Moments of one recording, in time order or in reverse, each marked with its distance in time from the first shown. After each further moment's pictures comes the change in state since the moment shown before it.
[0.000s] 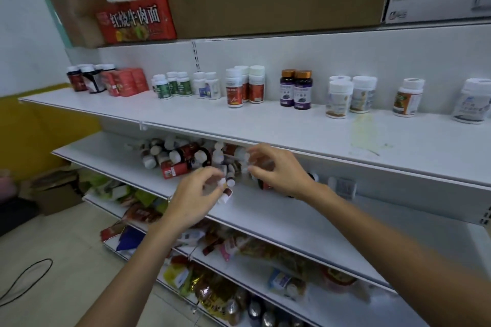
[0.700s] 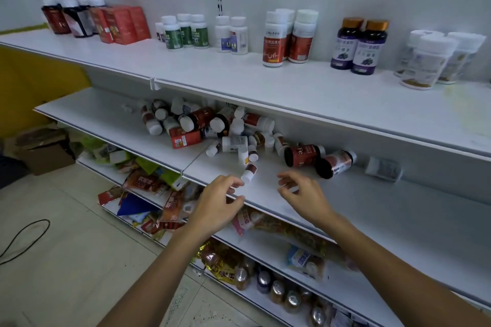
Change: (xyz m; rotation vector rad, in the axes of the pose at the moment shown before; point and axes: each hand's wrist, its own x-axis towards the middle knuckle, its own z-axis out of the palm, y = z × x) left_hand 0.006 -0.128 0.047 -0.118 -0.172 -0.159; right_hand -0.006 0.073 0.131 -0.023 -0.061 0.439
